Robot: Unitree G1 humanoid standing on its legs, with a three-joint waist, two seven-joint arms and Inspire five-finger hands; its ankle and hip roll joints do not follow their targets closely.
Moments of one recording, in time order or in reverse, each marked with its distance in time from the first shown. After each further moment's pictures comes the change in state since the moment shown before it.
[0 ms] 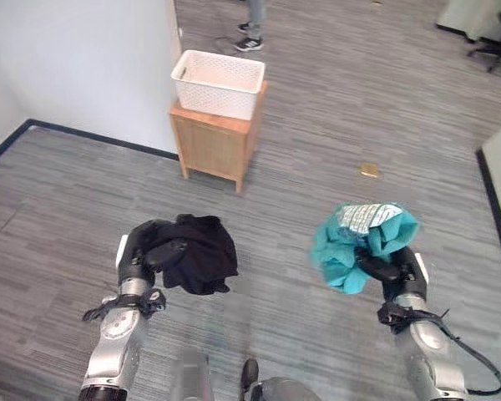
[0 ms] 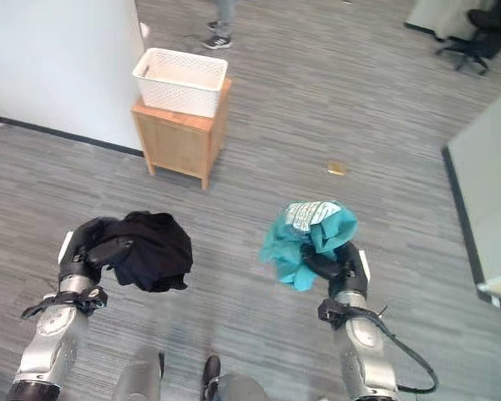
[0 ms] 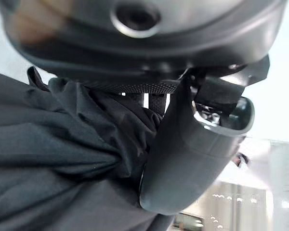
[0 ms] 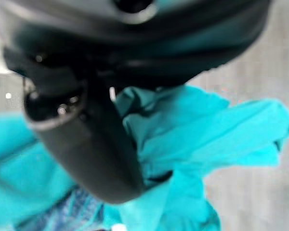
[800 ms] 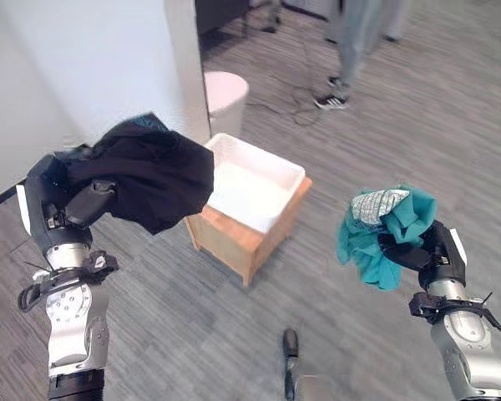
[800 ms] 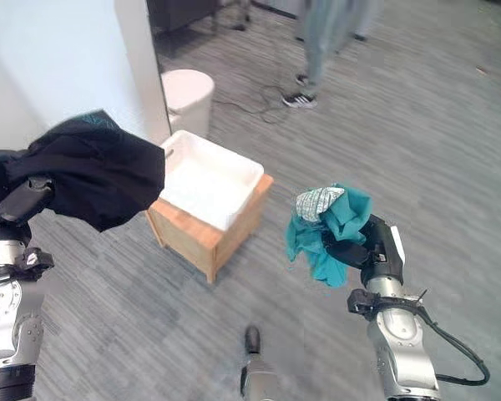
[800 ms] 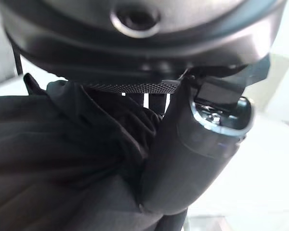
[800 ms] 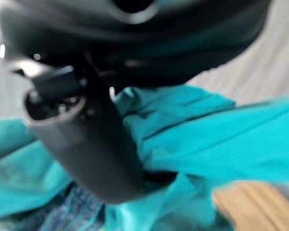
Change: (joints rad) left arm -0.107 0.039 0.230 -0.094 0.031 -0.107 0.120; right arm 0.053 -0.247 -0.042 -0.071 -0.081 0.018 0.065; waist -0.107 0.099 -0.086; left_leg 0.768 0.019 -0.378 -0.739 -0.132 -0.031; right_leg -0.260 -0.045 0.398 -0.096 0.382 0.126
